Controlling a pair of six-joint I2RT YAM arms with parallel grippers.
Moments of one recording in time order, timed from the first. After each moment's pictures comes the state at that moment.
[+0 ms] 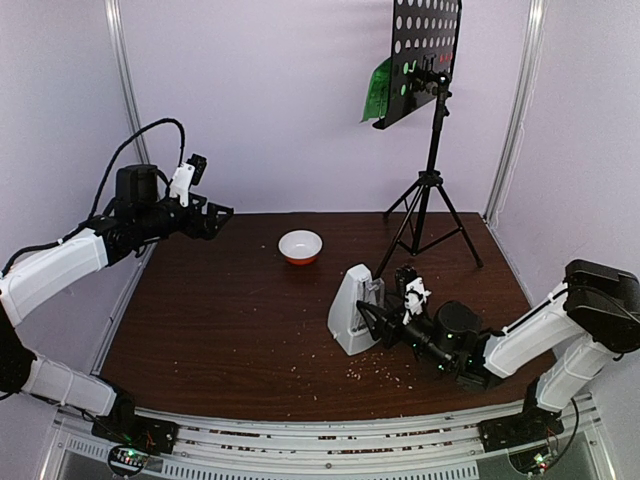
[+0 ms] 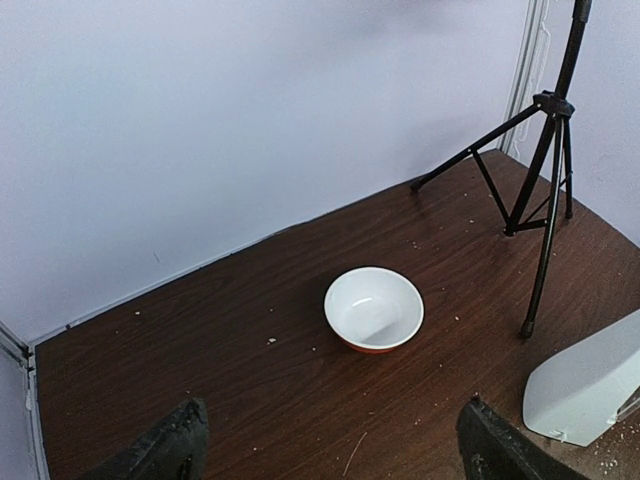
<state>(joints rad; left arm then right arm) -0.34 1.27 1.04 -0.11 0.23 0.08 1.04 1.57 0.36 1.18 0.37 0.16</state>
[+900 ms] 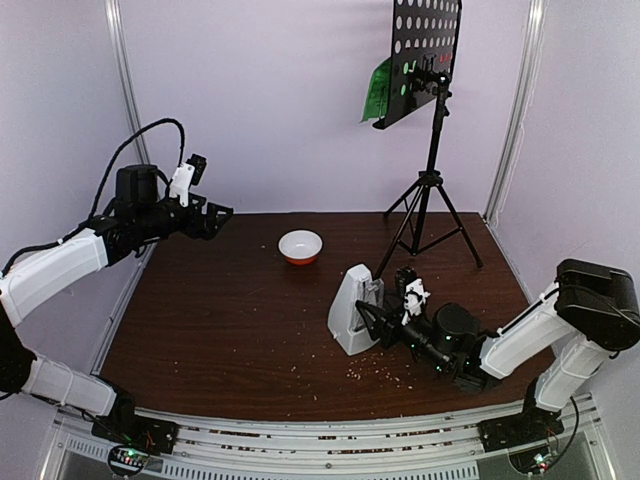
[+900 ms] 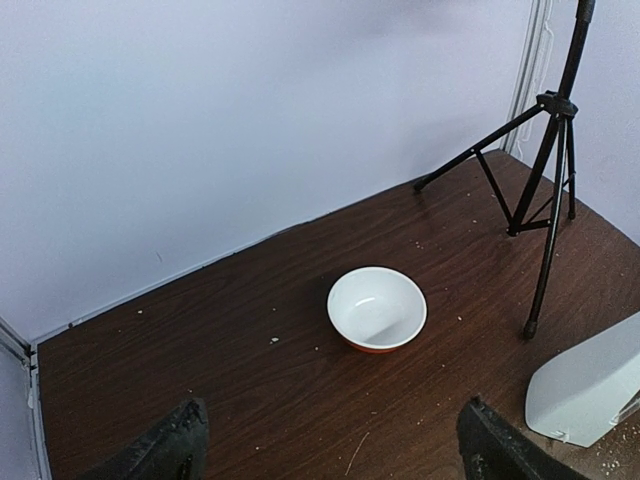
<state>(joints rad) -0.34 1.27 1.04 -0.11 0.23 0.08 1.04 1.61 0.36 1.24 0.38 0.17</state>
